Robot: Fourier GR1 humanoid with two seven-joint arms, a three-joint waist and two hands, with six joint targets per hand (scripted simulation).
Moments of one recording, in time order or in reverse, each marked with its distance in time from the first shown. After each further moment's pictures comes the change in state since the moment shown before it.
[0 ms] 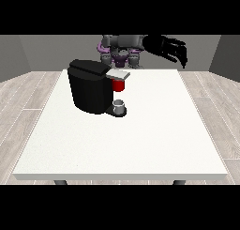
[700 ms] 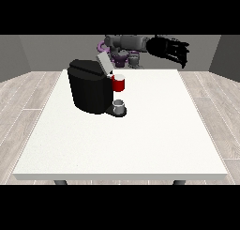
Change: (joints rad) left arm 0.020 0.020 0.018 -0.014 0.031 -0.020 0.011; right arm -0.058 0.094 -0.013 0.130 -0.018 -0.009 -0.141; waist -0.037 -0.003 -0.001
